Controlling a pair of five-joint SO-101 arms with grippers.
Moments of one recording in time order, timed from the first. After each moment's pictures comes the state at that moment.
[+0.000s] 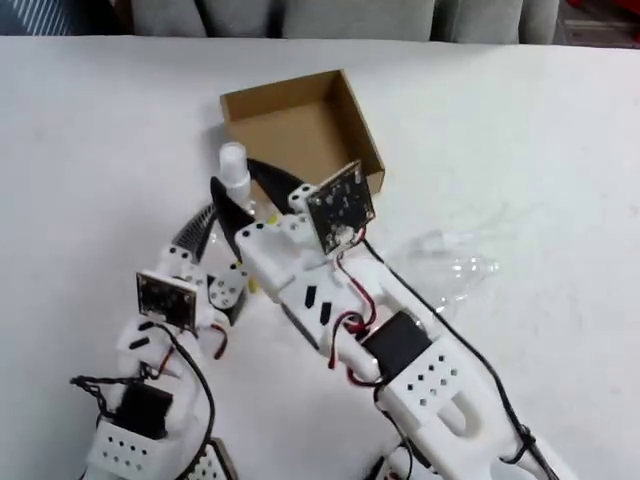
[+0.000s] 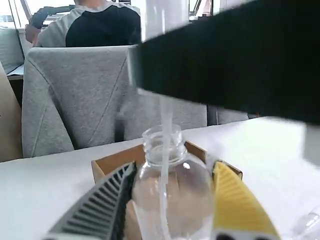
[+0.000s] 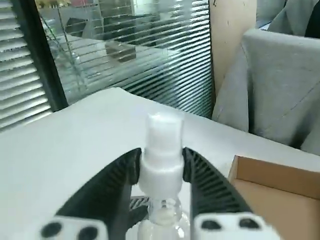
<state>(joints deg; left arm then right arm) 12.2 -101.8 94.7 18.6 -0.6 -45.1 -50.0 48.9 14.1 -3.6</state>
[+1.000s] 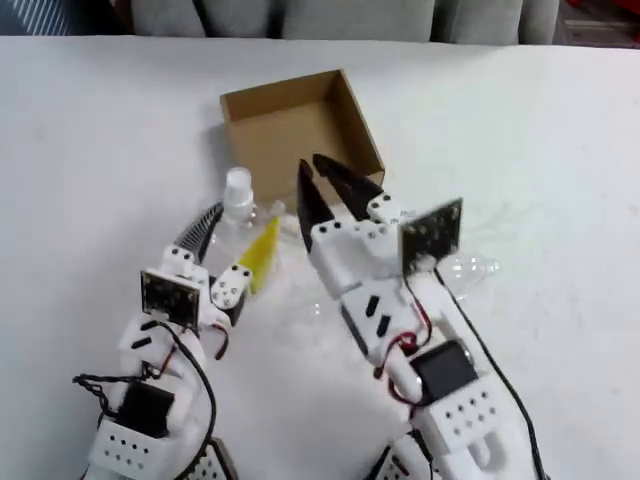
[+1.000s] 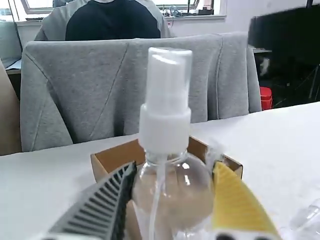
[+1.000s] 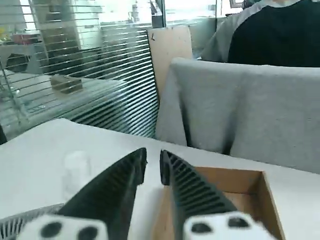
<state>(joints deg) 12.2 -101.8 95.9 18.6 -0.6 -31.5 -64.8 61.9 9.9 -3.7</state>
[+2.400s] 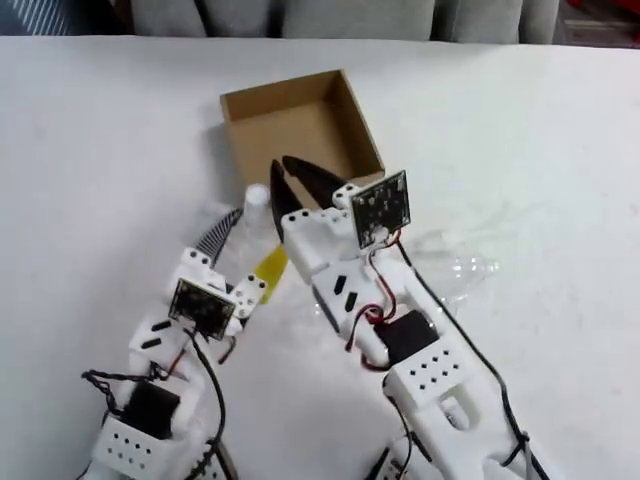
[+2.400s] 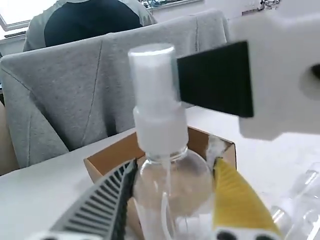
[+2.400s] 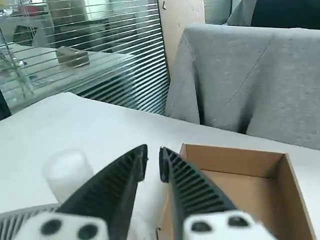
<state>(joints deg) 16.2 -101.8 97.1 18.7 -9.1 -34.2 -49.9 62.7 -1.7 -3.9</state>
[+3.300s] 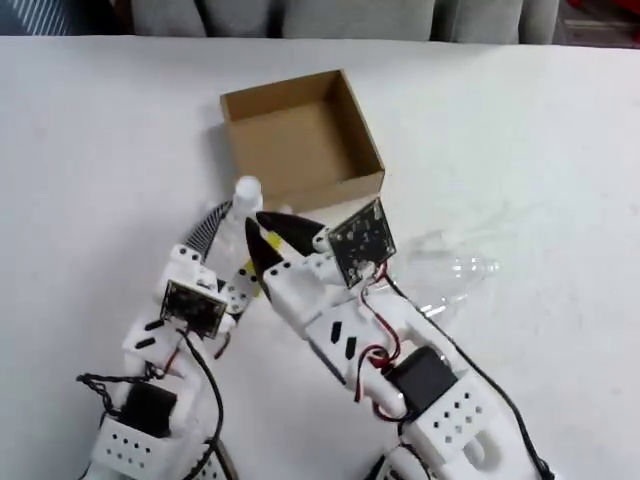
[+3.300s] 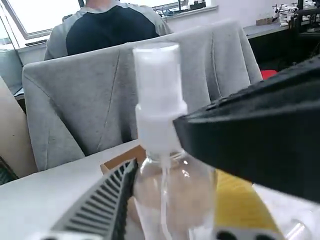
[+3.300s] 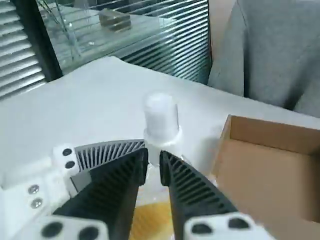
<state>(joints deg) 13.6 -101.8 97.2 16.1 -9.3 -43.9 -64.8 61.7 21.0 -3.9</state>
